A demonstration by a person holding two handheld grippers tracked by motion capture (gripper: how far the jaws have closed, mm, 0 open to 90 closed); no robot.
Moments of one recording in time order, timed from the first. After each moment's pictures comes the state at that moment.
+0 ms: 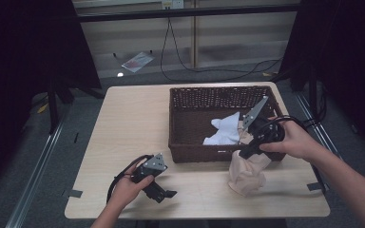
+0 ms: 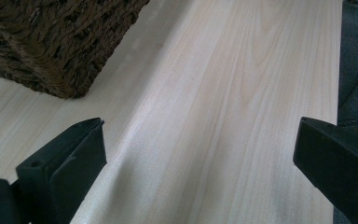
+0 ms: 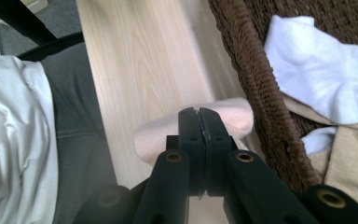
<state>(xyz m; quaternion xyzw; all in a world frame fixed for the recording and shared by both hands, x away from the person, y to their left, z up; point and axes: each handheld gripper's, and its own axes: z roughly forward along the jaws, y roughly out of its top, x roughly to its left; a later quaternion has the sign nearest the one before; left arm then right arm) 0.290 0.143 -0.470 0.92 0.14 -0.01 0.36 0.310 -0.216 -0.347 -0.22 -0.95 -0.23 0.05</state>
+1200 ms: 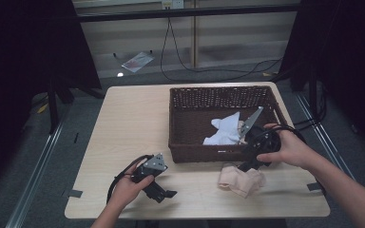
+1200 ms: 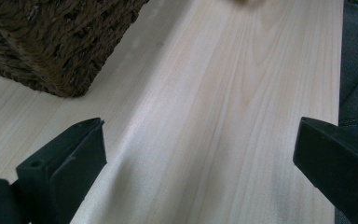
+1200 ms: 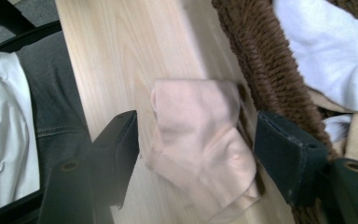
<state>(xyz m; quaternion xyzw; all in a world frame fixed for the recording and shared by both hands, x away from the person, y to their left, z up) 0.289 0.141 -0.472 0.92 0.14 -0.01 0.36 0.304 -0.213 -0.373 -0.23 -0.95 -0.21 0.04</state>
